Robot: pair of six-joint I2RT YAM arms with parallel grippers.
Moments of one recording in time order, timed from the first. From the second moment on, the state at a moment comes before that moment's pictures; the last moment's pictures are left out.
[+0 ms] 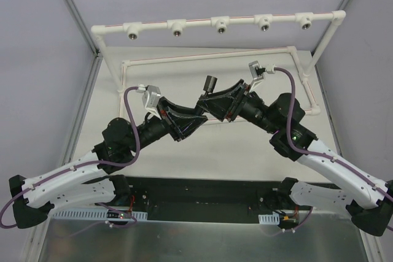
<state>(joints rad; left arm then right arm) -1.05 0.78 0.77 0.30 0.05 -0.50 0.91 0.96 1.00 0.21 -0.23 0.79</state>
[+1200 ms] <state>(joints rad) -1.09 0.99 0.91 0.06 -0.34 0.40 0.94 1.09 1.12 -0.07 0.15 0.76</state>
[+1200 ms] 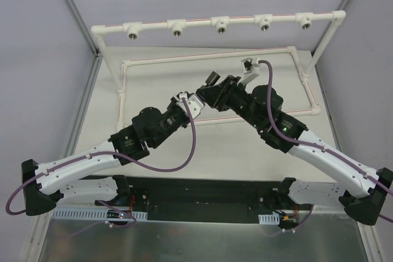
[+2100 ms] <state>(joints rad) -1.10 0.77 0.72 0.30 -0.09 -0.32 0.95 0.90 0.99 0.11 -0.16 0.72</state>
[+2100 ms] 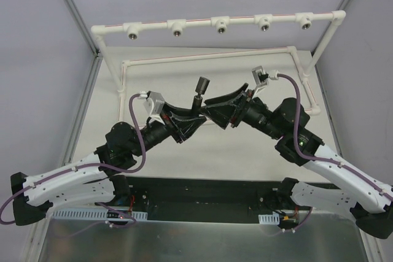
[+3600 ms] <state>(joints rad) -1.11 0.76 0.72 0.25 0.09 -0.30 0.97 0.87 0.95 0.11 -0.16 0.72</state>
